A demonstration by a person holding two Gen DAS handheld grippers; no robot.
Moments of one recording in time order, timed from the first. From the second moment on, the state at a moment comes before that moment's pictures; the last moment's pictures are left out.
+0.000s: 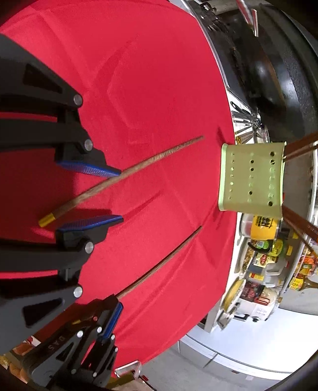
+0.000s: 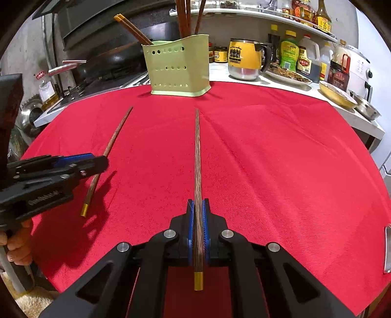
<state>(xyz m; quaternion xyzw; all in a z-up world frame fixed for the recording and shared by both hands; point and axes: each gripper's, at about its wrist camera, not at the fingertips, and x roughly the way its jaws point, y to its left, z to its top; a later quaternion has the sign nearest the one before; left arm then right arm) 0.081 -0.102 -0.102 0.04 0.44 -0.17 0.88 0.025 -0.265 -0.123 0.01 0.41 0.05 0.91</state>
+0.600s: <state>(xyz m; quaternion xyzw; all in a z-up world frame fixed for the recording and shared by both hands) 0.070 -0.064 -0.106 0.11 0.43 -0.14 0.89 0.033 -0.243 -0.123 0.02 0.40 0.09 0.91</state>
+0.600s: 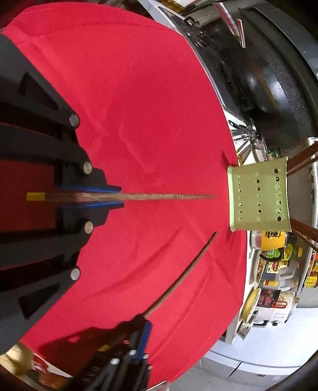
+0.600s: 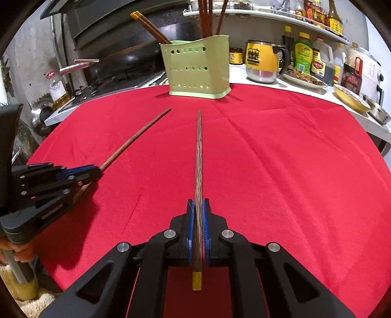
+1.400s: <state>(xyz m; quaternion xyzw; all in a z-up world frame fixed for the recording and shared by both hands) 0.017 -0.035 -0.109 0.11 0.41 -0.13 0.89 -0.013 -0.247 -0.126 0.01 0.38 0.12 0.92</state>
